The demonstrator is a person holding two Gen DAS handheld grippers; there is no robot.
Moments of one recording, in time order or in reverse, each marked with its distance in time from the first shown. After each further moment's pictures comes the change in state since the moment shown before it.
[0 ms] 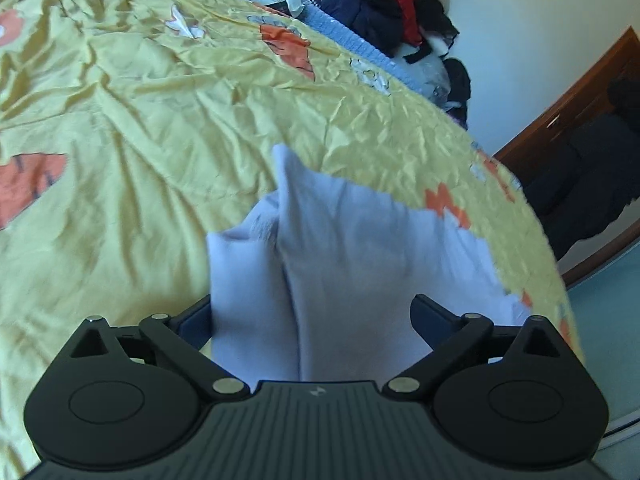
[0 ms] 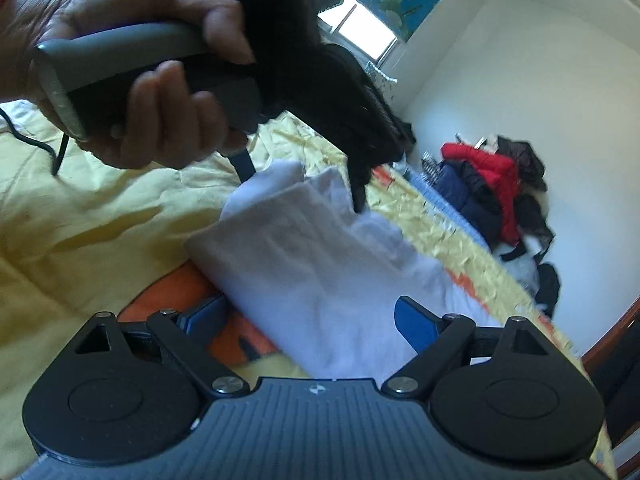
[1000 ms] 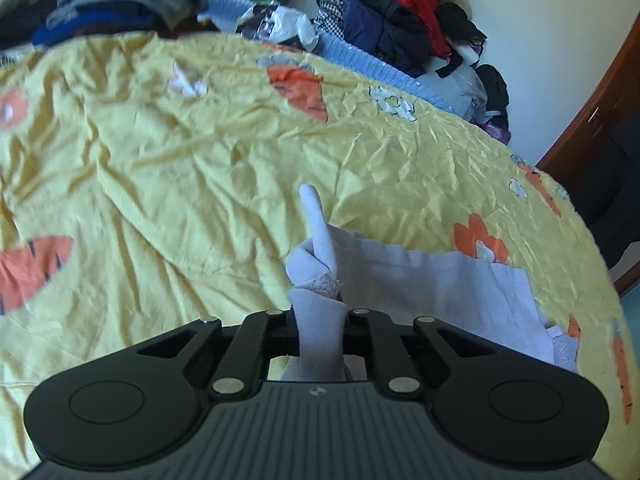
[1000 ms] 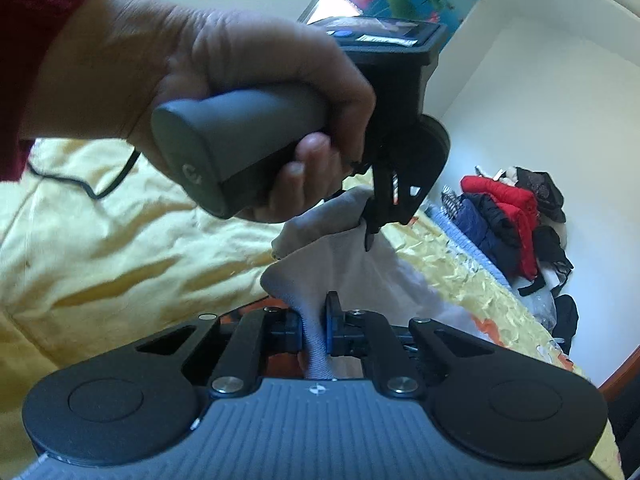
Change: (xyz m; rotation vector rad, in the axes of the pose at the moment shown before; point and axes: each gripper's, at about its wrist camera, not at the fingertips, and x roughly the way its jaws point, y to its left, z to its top) left arm 0.007 -0.048 0.022 0.101 -0.084 0.231; right arm 0.006 0.000 0.015 0.004 -0.109 0.064
